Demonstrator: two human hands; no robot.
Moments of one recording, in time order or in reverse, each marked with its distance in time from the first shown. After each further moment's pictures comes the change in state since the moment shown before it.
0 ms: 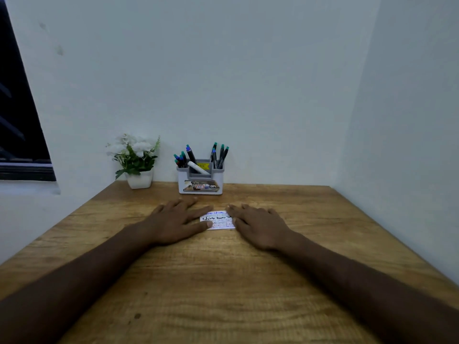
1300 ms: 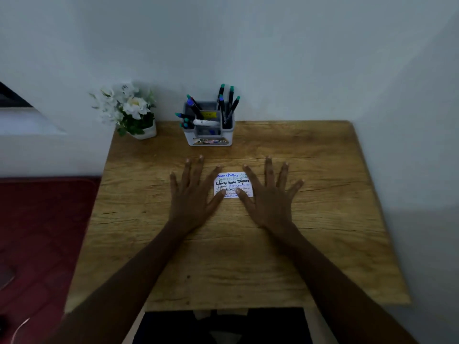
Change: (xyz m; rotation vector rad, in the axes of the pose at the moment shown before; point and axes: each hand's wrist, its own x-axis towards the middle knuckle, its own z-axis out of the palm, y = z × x) left_hand -0.008 0.020 -0.014 -0.067 0.026 -0.163; right_hand 0.004 -0.014 -0.013 0.046 -0.123 0.414
